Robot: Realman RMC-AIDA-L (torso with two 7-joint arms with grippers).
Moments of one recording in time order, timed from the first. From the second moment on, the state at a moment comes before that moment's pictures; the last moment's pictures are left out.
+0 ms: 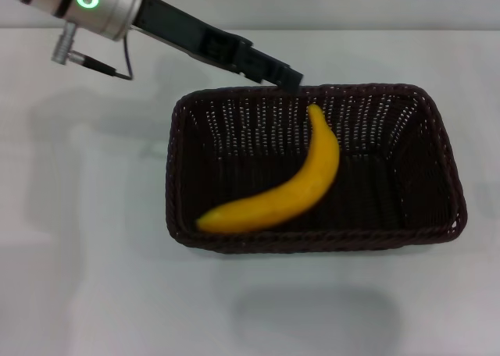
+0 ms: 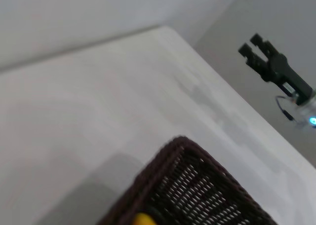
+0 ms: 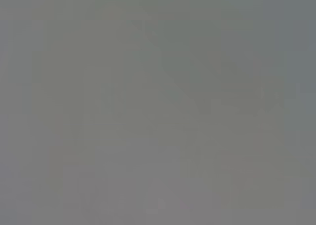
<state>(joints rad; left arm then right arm) -0.98 -1.97 0.96 0.77 -1.00 -1.61 0.77 0.35 2.01 -0.31 -0.43 1.94 1.12 -2.51</state>
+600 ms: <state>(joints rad) -0.54 -2.04 0.79 1.03 -1.36 -1.34 1.45 0.34 2.01 -0.31 -0.34 1.97 1.27 -2.46</state>
